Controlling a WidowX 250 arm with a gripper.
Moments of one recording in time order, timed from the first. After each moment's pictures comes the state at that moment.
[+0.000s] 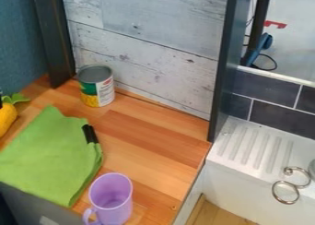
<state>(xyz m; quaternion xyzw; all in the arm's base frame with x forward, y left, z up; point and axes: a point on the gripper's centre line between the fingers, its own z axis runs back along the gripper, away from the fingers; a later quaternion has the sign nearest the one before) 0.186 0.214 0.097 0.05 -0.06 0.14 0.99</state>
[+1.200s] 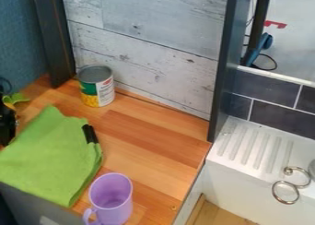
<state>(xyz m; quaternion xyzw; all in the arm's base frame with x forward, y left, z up) 0.197 0.238 0.019 0.08 -0.01 0.22 0.97</state>
